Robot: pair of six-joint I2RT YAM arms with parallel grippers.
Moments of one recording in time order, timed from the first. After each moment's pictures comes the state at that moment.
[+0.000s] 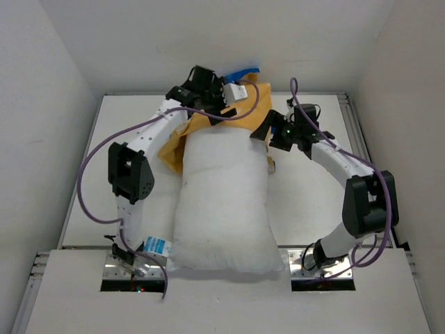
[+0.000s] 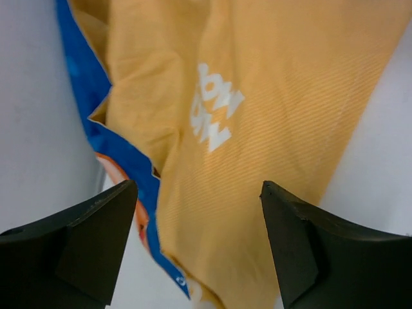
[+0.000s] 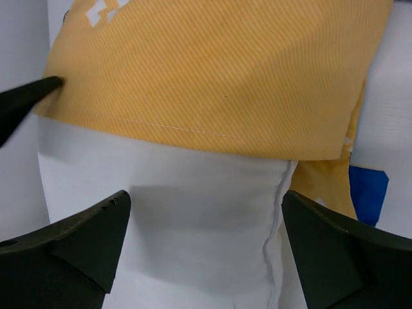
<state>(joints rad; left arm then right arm) -0.45 2.03 2.04 -0.69 0.29 0.87 0.19 1.59 1.07 -0.14 -0.39 0.58</state>
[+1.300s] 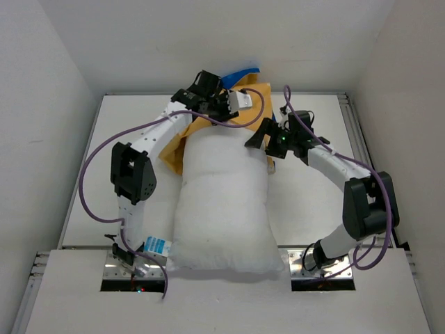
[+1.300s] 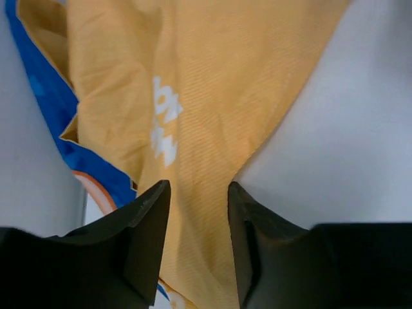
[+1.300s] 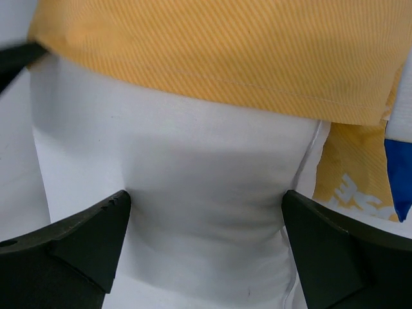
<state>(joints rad) -0.50 2.05 2.01 -0.75 0.34 0.93 0.24 1.58 1.00 -0.11 -0.43 0.61</state>
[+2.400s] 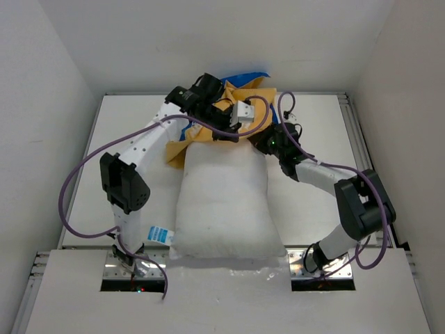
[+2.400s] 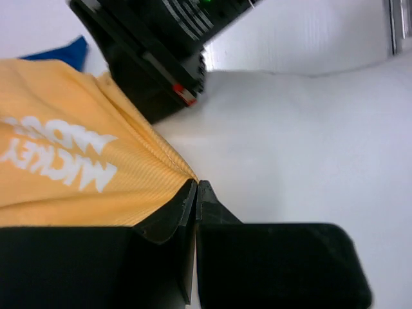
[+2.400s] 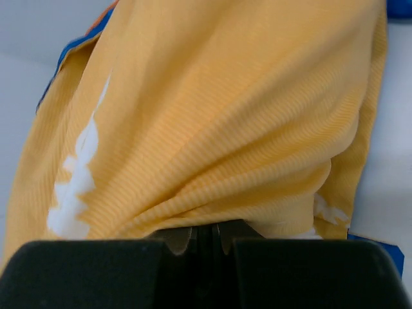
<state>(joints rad) -0.56 1.94 2.06 -1.08 0.72 0.91 0.38 1.59 0.81 0.40 -0.02 0.87</state>
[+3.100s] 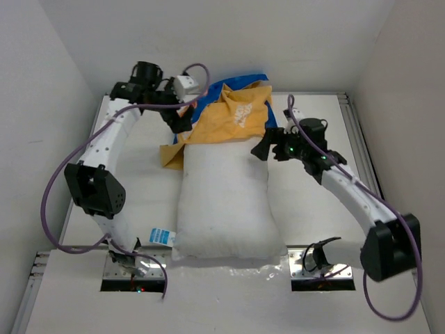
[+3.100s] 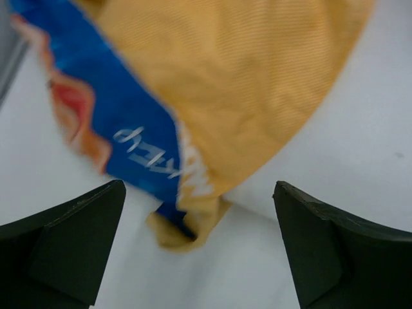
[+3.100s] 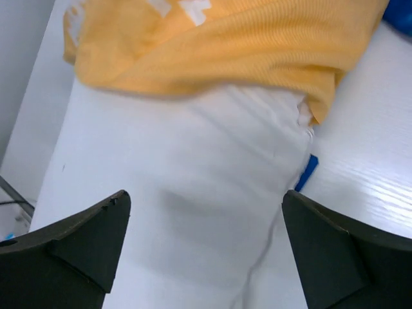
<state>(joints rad) -0.22 1.78 1.86 -1.01 0.60 0.77 0.29 1.33 0.89 -0.11 -0.35 0.39</state>
